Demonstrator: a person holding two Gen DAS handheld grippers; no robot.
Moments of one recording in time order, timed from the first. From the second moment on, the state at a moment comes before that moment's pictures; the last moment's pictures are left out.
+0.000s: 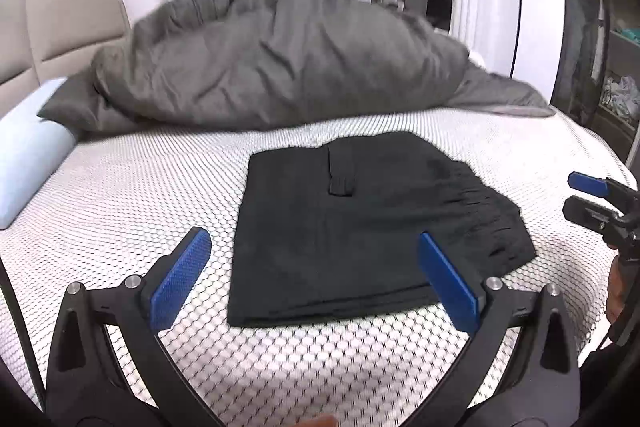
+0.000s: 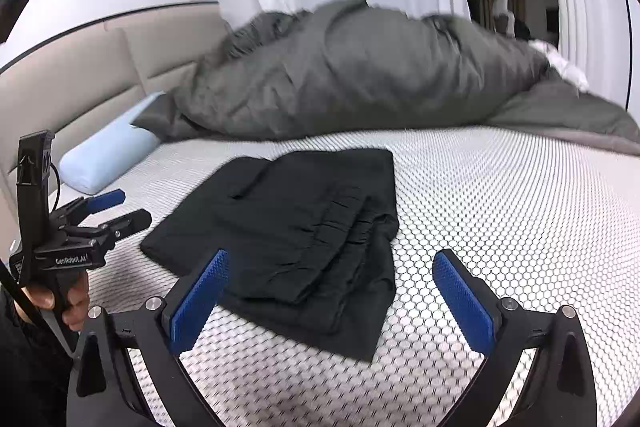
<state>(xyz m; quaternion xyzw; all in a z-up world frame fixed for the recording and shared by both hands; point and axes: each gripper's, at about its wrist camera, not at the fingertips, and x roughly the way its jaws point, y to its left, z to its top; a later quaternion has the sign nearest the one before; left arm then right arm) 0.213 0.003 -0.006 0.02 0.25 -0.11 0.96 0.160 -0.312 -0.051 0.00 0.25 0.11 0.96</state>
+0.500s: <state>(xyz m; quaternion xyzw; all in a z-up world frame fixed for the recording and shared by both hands) 0.161 0.035 -0.013 -0.04 0.22 -0.10 0.97 0.114 -0.301 -0.067 0.00 0.23 0.10 0.97</state>
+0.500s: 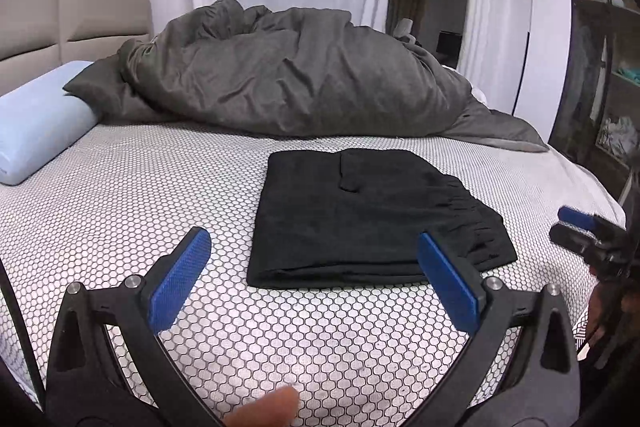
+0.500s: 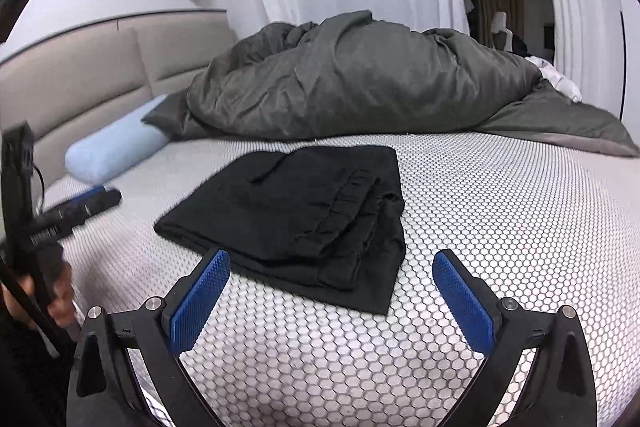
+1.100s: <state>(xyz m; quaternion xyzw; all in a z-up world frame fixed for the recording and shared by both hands) 0.174 0.023 -0.019 -0.03 0.24 -0.12 0.96 0.096 -0.289 -0.056 -0.03 0.18 0.11 0.98</state>
